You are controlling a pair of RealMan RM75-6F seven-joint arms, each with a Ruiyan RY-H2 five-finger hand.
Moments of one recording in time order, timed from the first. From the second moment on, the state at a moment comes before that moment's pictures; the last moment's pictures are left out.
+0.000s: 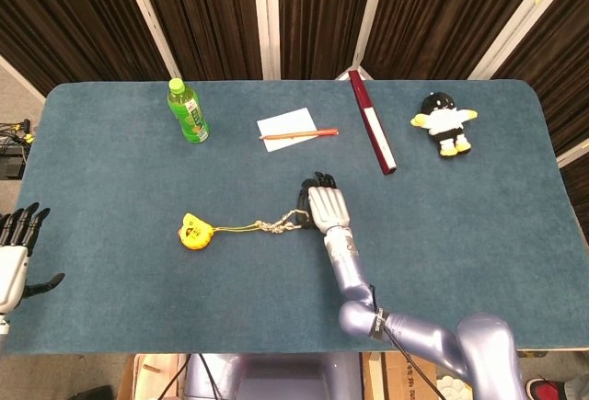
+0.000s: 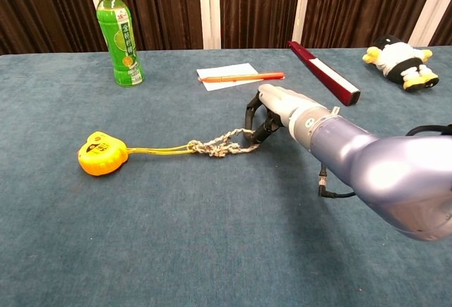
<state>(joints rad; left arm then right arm) -0.10 -1.15 -0.06 -1.60 1.44 1.46 0.10 0.91 -1.99 0.41 -1.10 -0.77 0.93 -0.41</state>
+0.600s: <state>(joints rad) -0.10 -1.15 -0.06 -1.59 1.46 1.48 0.11 0.84 -1.82 0.40 -1.35 -0.78 1.04 -0.45</state>
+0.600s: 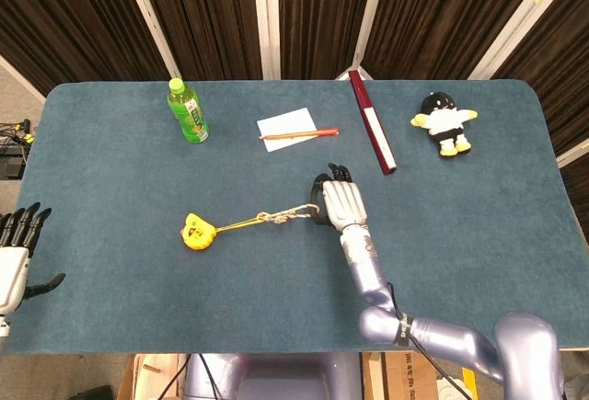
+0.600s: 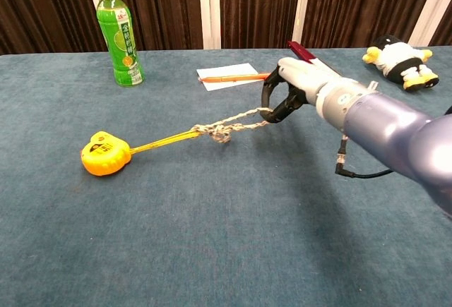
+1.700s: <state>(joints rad) -0.11 -1.16 -0.05 -1.60 1.47 1.47 0.11 0.74 -1.62 0.39 -1.42 -0.72 1.11 -0.44</state>
